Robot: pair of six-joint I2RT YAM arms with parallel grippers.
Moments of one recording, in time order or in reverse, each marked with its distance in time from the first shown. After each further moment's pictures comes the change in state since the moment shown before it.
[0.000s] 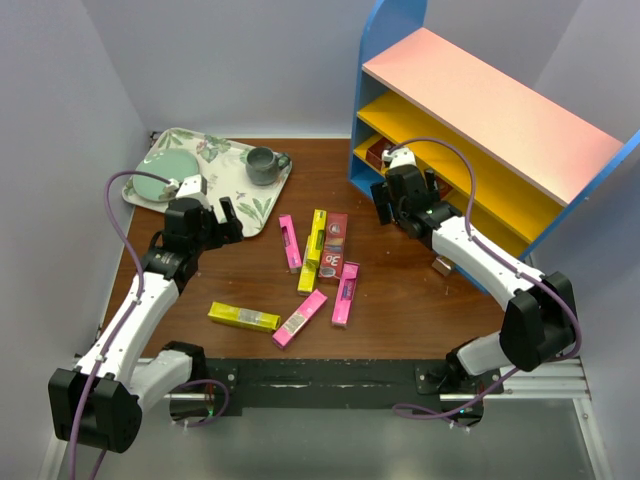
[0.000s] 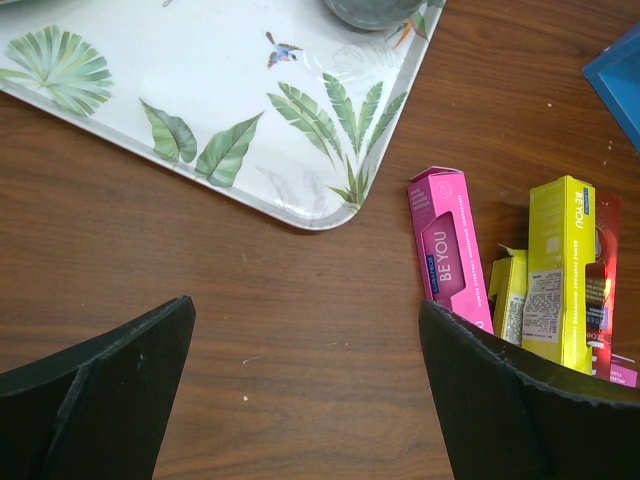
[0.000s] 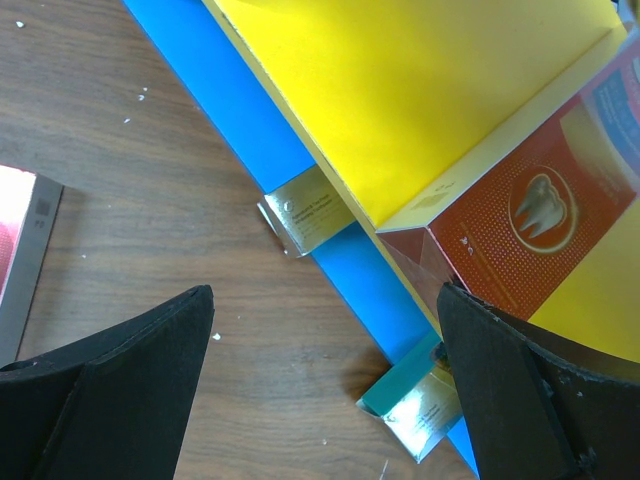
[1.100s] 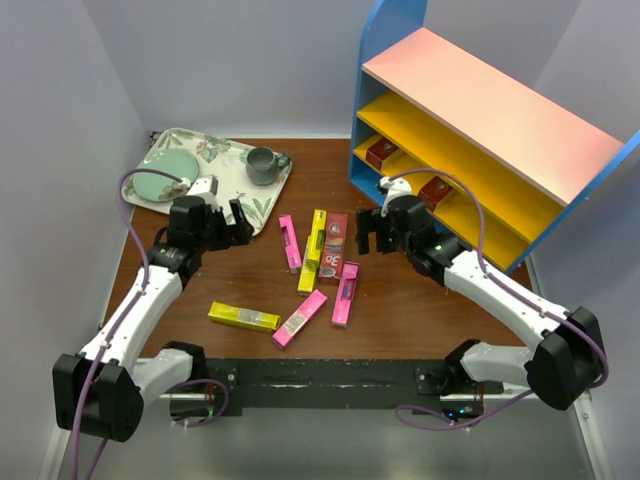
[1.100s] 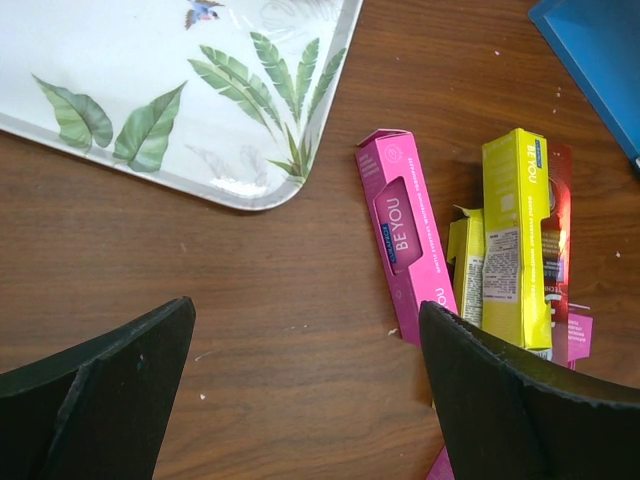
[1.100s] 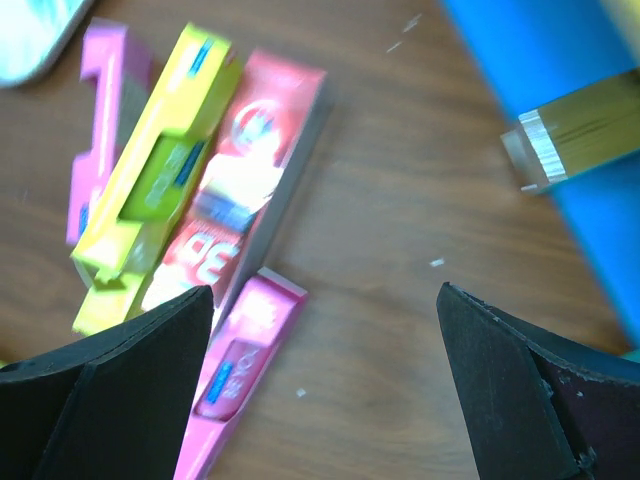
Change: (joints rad) left arm 0.000 0.059 0.000 0.023 0.148 0.000; right arm 0.111 -0.234 -0.218 0.061 -0.341 0.280
